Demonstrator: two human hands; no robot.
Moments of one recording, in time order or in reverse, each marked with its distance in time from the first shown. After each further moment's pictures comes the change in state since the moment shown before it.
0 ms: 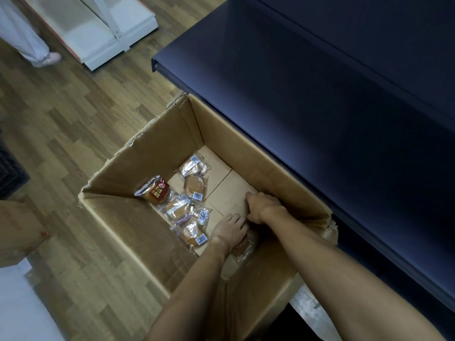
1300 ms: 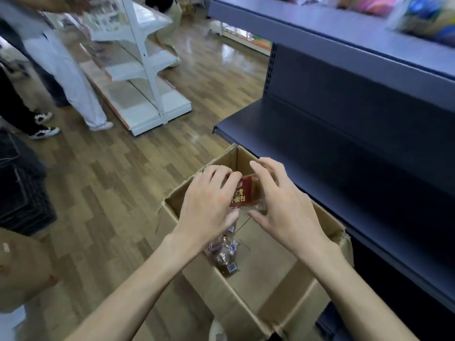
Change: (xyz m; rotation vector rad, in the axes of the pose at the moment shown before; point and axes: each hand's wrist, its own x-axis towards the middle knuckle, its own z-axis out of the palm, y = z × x) left_hand -0.265 -0.102 -0.158 -0.162 1.040 -0.414; right_hand -0.242 -0.108 -0.080 0.087 1.109 -0.394
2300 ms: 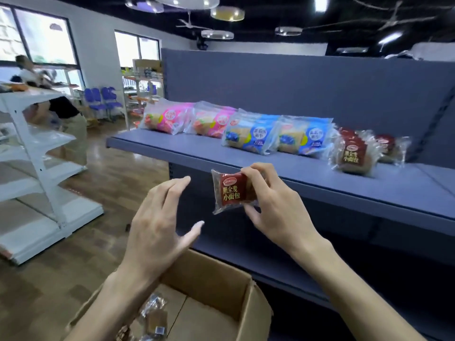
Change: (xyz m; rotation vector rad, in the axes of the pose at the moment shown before) left_hand 0.073 0.066 -0.114 -0.370 0.467 0.264; right_hand -0.047 0.036 -0.194 -0.322 0.499 0.073
